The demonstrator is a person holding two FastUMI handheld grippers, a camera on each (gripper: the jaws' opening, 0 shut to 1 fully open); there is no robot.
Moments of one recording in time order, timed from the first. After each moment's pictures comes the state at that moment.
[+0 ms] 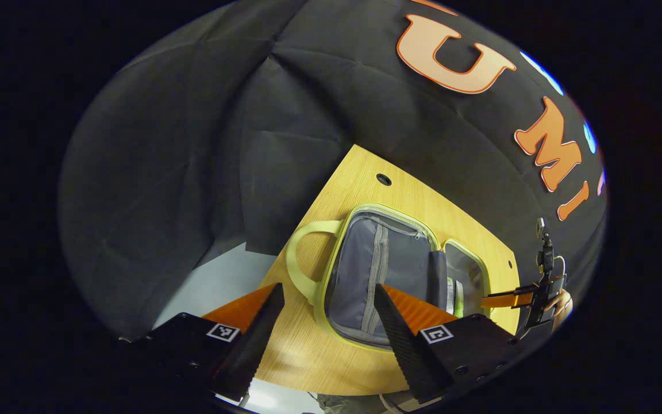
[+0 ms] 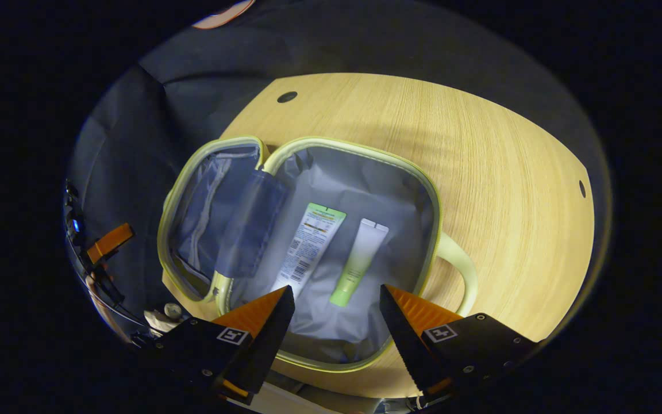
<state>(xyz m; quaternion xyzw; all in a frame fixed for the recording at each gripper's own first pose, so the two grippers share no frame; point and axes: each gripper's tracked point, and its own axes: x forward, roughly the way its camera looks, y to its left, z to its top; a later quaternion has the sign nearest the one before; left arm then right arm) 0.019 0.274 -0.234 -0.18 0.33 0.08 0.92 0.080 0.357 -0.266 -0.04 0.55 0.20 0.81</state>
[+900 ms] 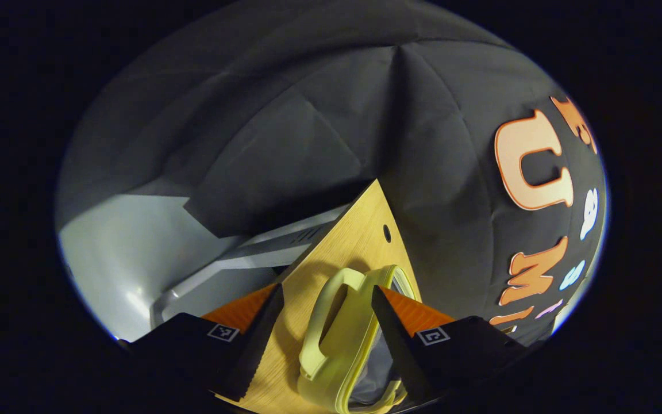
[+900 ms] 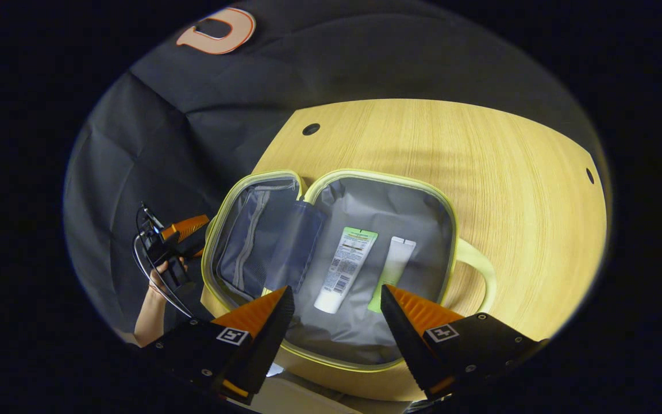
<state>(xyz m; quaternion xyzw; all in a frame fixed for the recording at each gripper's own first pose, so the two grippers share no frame) 0.116 0.329 -0.315 -0.49 0.23 0.03 0.84 0.074 0.372 -0.228 0.04 0.50 0.23 0.83</state>
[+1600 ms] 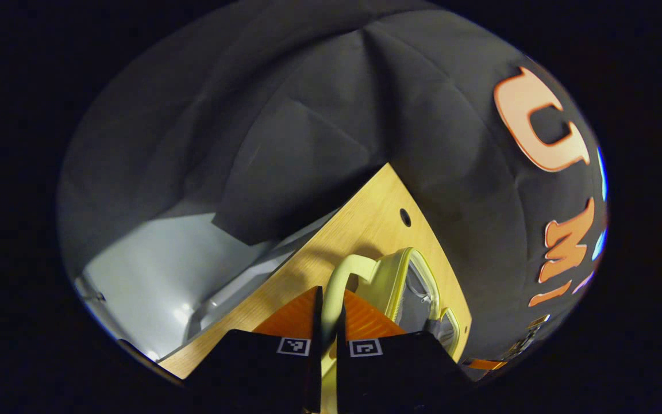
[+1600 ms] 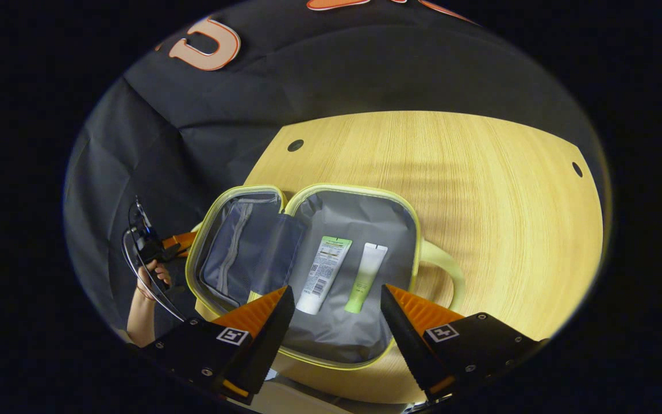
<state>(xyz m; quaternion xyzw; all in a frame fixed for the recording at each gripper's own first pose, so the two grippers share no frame) 0.121 0.301 -0.266 -0.35 0.29 0.10 0.88 0.079 0.335 -0.213 0.05 0.46 0.22 0.86</state>
